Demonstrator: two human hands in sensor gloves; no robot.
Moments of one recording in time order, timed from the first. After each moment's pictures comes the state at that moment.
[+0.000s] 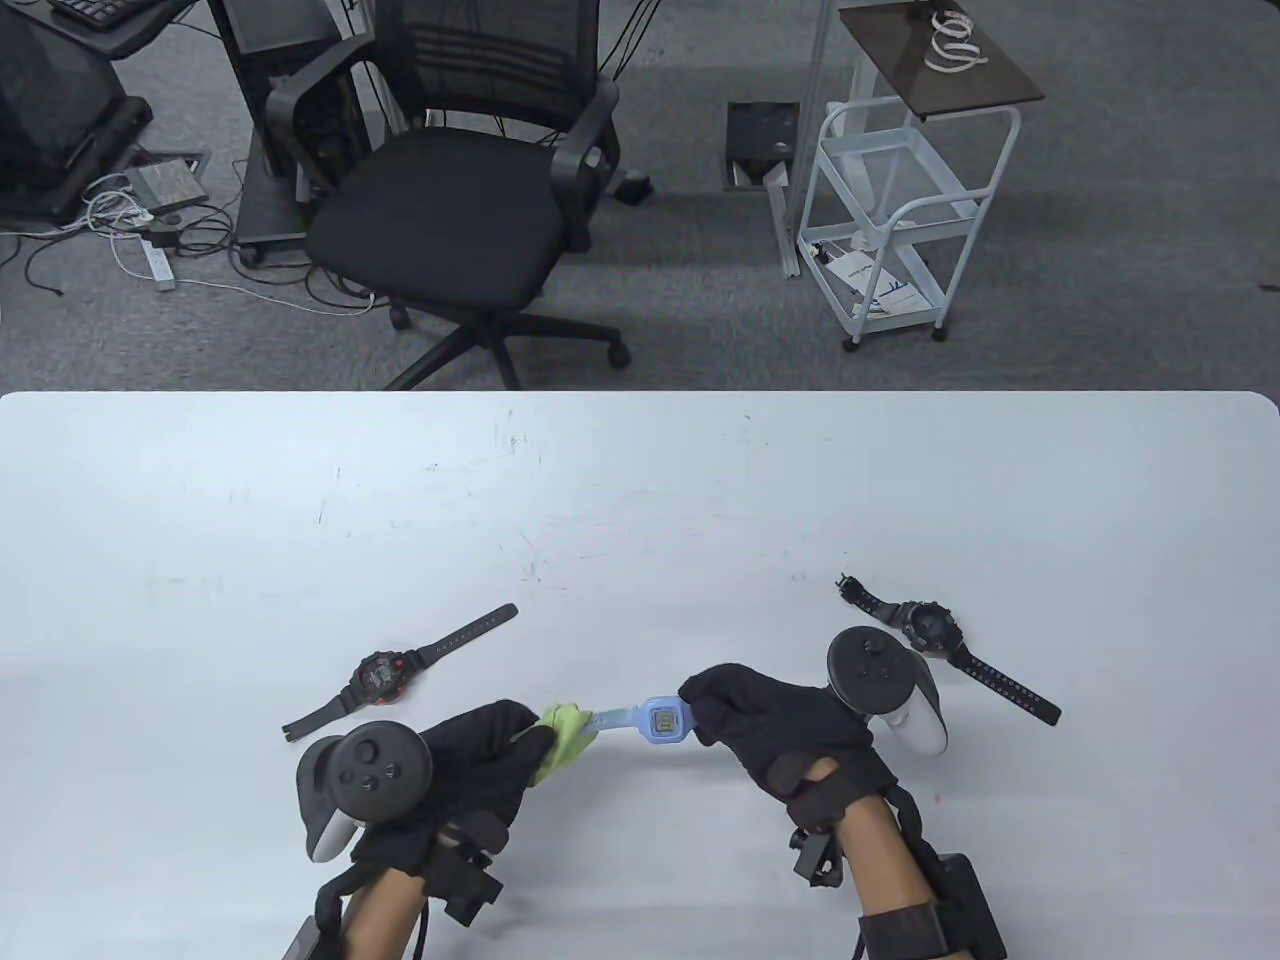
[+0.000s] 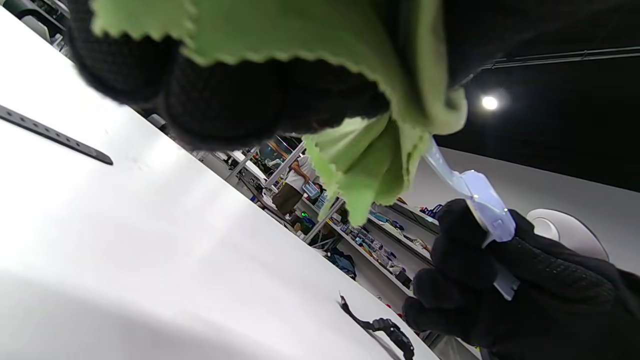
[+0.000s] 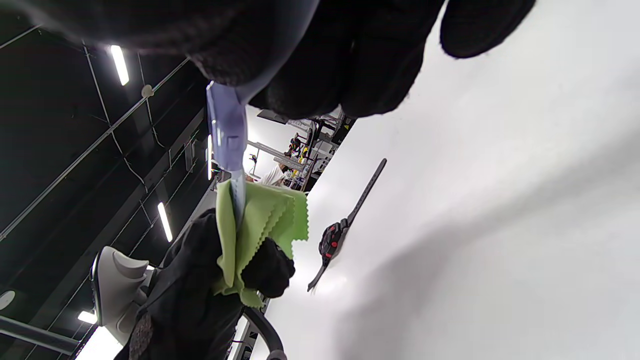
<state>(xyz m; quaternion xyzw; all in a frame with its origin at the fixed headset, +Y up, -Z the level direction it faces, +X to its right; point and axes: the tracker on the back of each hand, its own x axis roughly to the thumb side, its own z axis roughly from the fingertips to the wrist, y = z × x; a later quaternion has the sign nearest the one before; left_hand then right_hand) -0.210 -0.708 -0.247 0.05 -0.19 0.38 0.91 0.139 -0.721 -0.298 0.26 0.21 0.79 0.51</state>
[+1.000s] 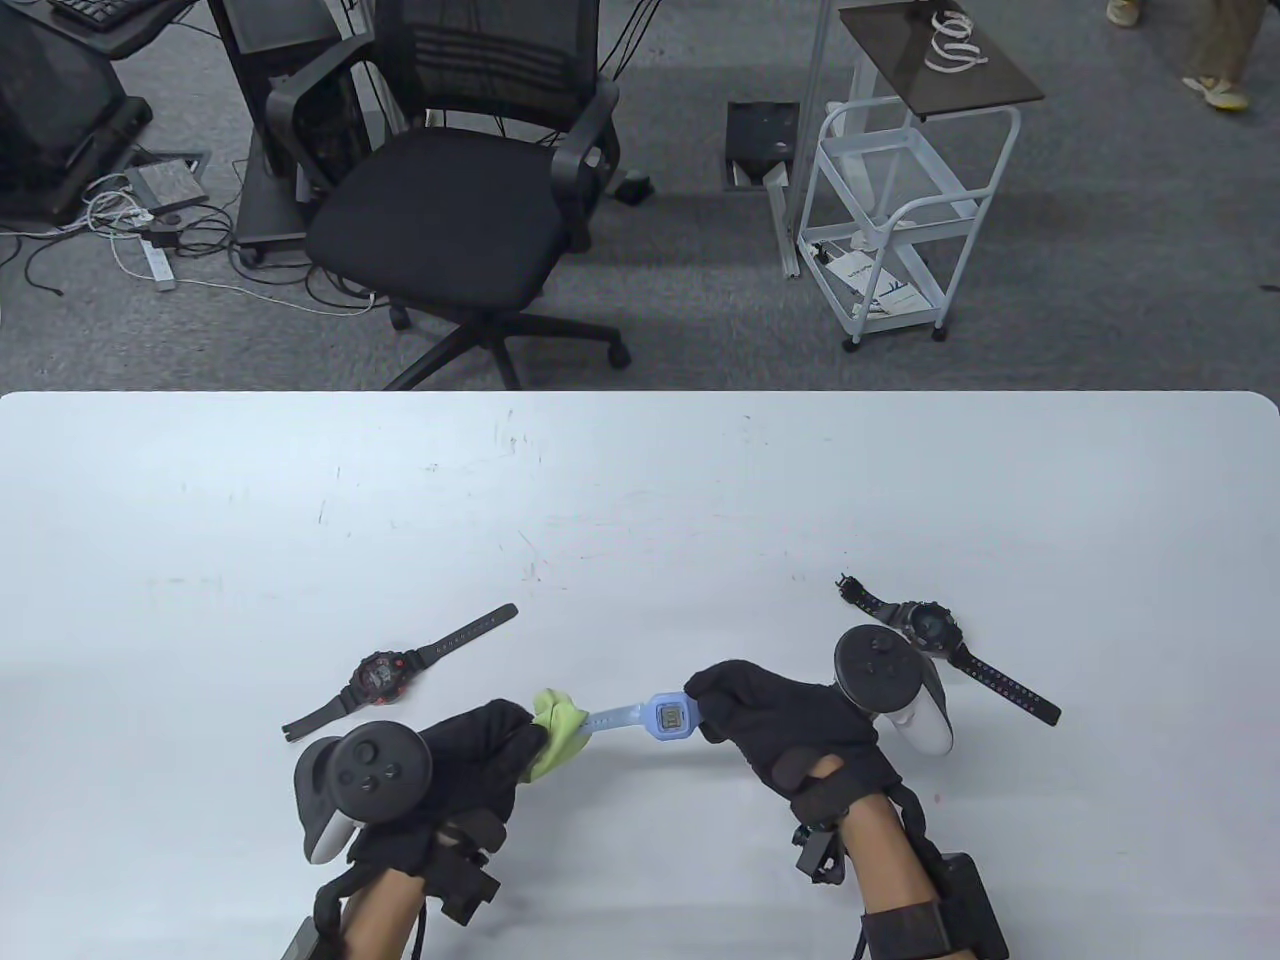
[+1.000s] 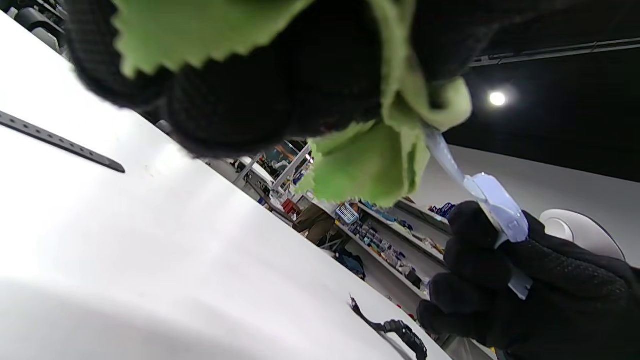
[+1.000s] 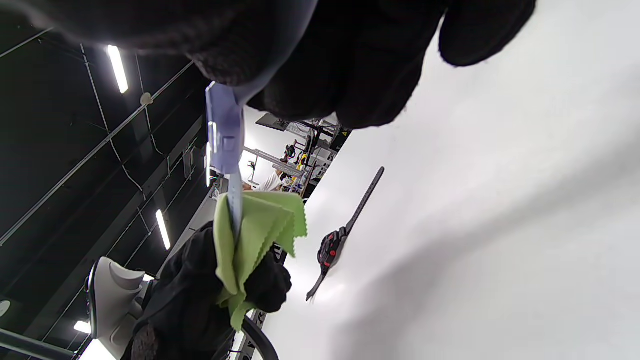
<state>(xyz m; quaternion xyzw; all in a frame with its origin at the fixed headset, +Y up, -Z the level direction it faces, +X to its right) -0.210 -0.707 -0.247 0.03 -0.18 0.37 0.91 0.143 -0.718 -0.299 0.25 0.20 0.79 0.52</state>
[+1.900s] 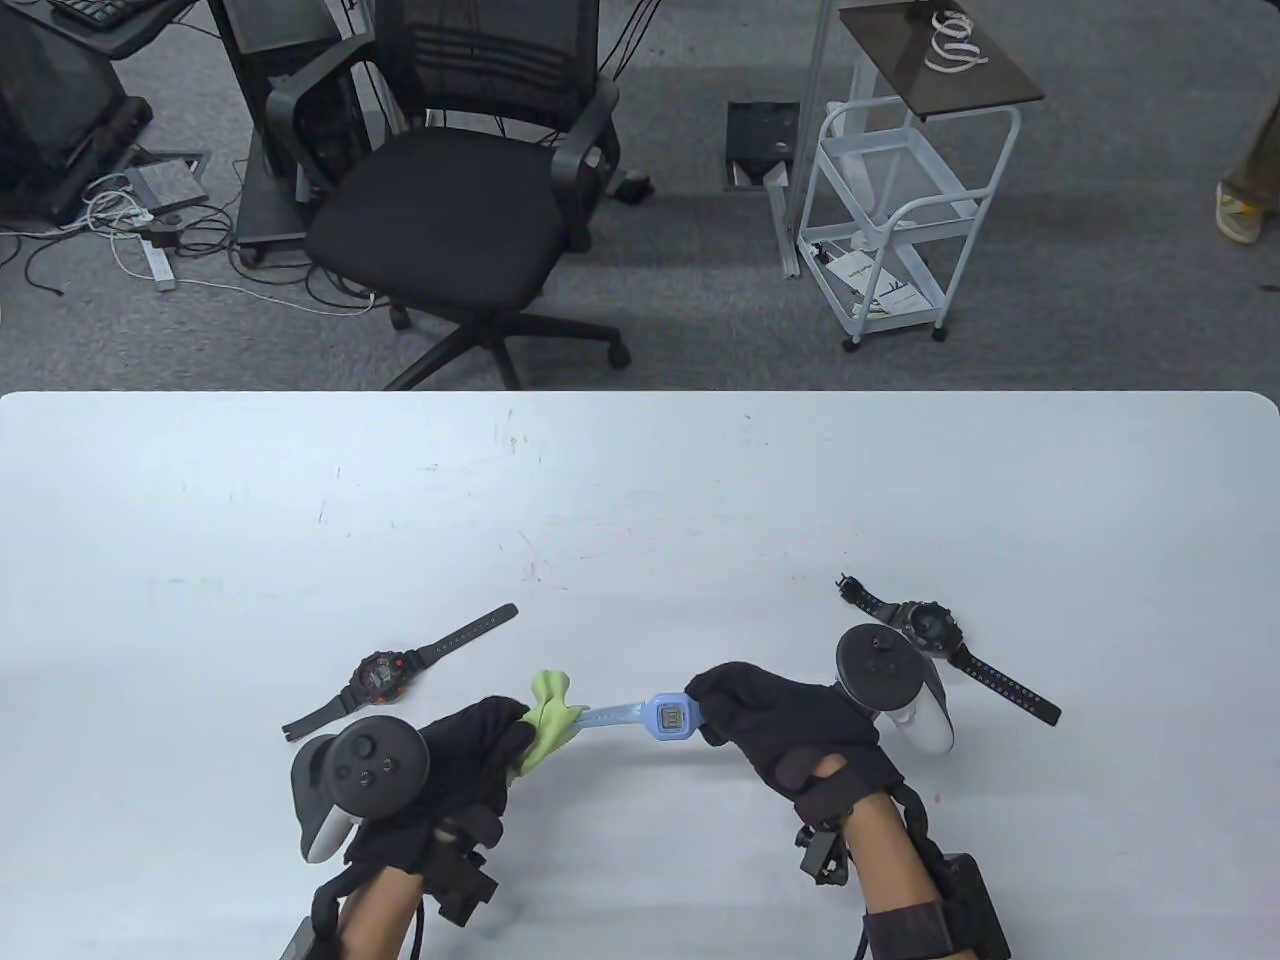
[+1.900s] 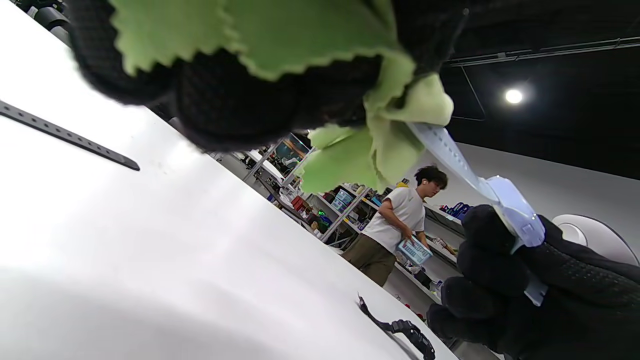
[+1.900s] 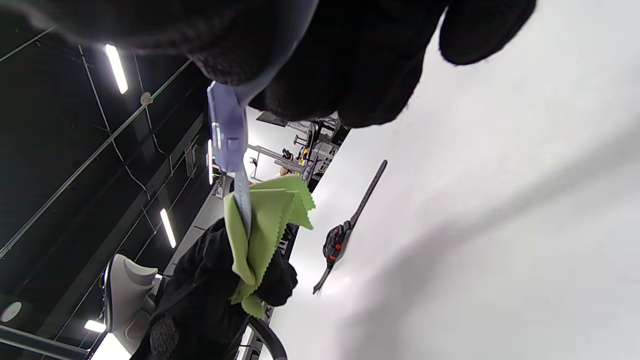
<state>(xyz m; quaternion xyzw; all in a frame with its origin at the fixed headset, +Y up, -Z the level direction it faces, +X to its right) -0.214 -0.708 -0.248 0.03 -0.16 0.37 0.91 0.144 -0.718 -0.298 0.25 0.21 0.78 0.52</state>
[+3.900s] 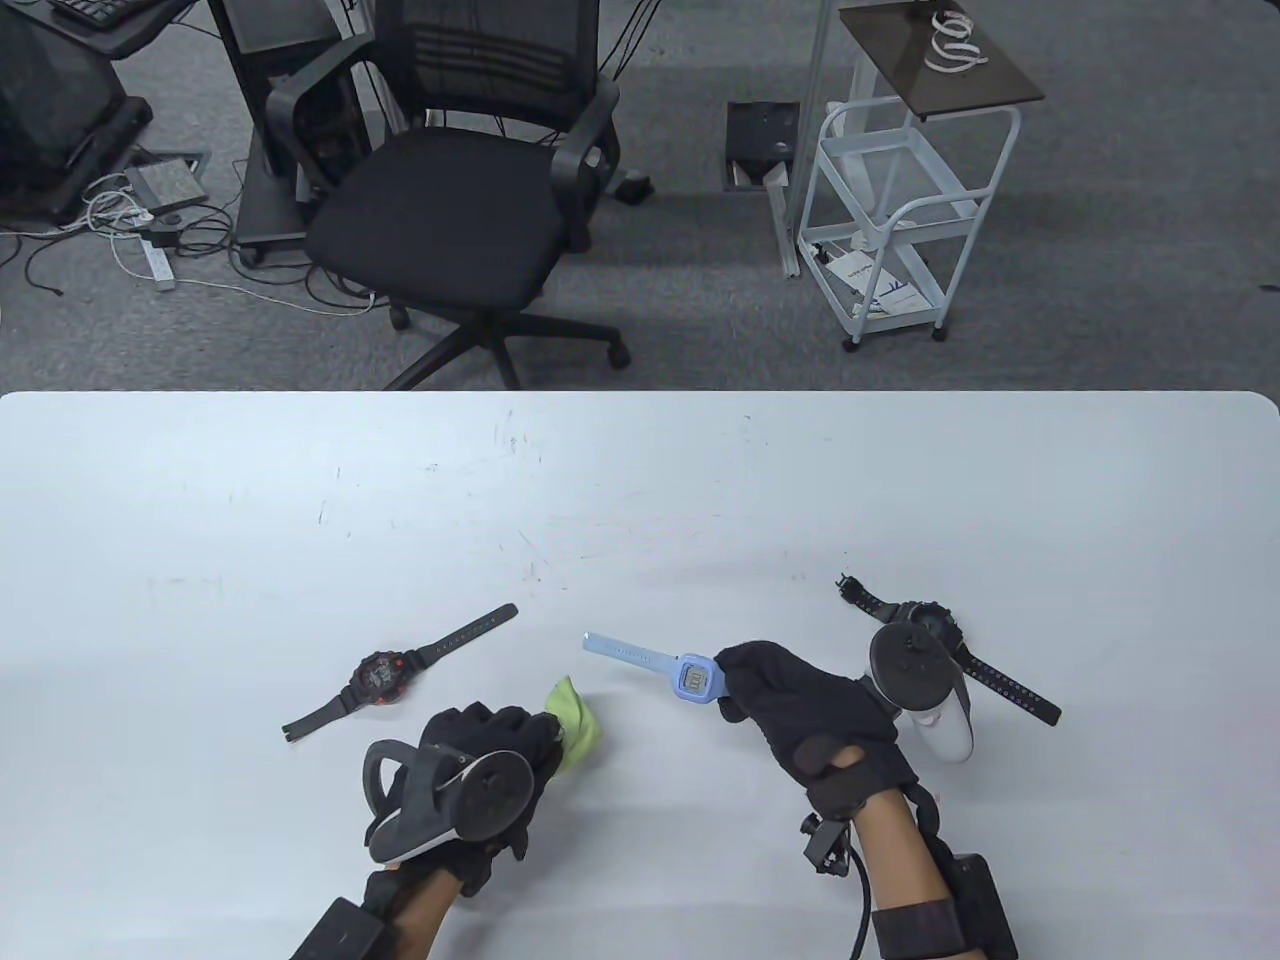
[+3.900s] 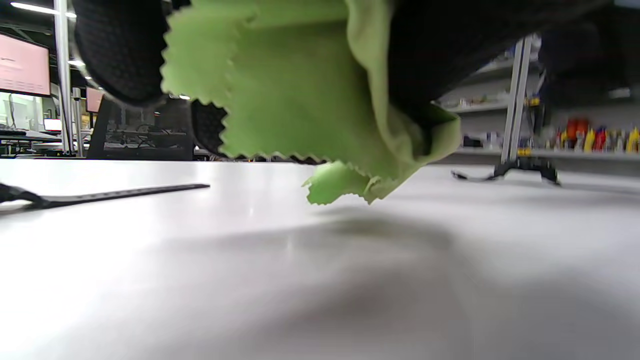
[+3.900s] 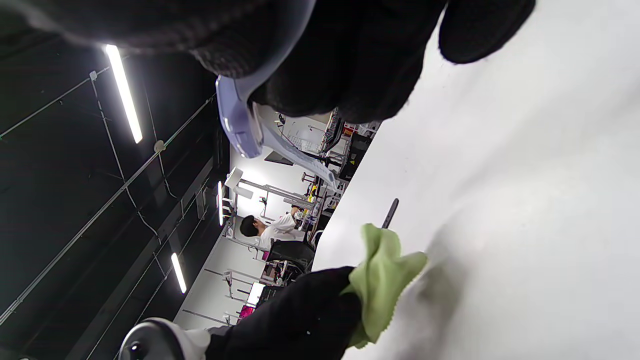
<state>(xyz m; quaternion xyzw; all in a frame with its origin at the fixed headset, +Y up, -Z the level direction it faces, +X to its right) -0.168 -0.734 -0.251 0.05 -0.21 0.02 0.98 0.160 -0.715 -0.299 0.22 0.17 0.77 0.57</state>
